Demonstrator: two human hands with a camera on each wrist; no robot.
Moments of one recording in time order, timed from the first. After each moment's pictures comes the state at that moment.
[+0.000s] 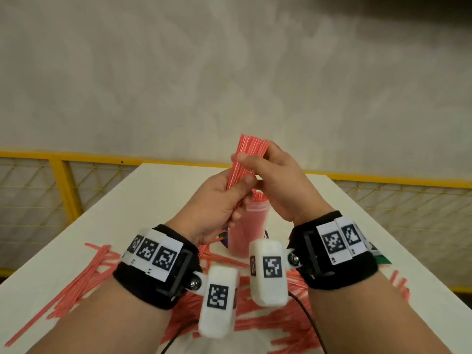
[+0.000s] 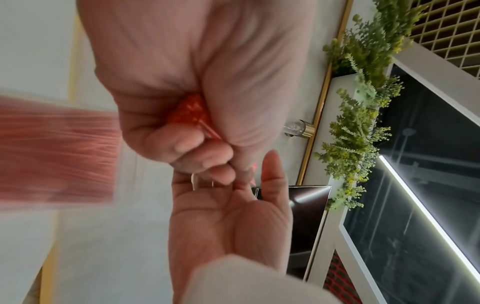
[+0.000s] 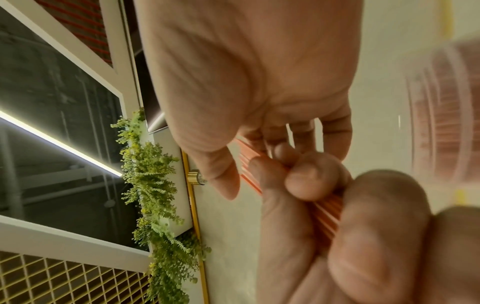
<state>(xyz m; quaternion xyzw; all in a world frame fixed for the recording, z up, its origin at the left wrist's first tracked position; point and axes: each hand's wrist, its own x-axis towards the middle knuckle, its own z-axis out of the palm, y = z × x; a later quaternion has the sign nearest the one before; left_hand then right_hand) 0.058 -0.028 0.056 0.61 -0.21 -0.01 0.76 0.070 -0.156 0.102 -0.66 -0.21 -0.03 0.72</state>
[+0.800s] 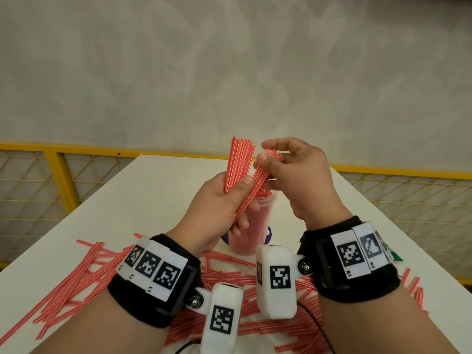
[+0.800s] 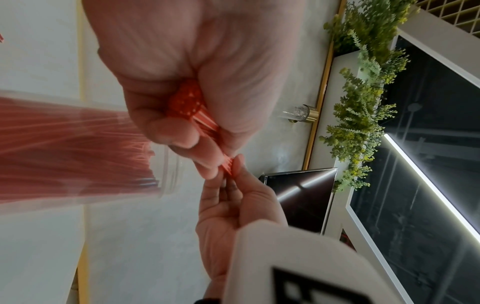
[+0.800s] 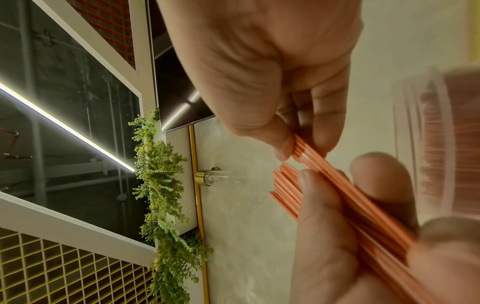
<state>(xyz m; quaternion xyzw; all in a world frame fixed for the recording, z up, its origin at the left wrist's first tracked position) 0.065 -0.035 0.035 0.68 -0.12 0.07 0.72 0.091 -0.175 0.083 -0.70 -0.15 -0.15 0.68</state>
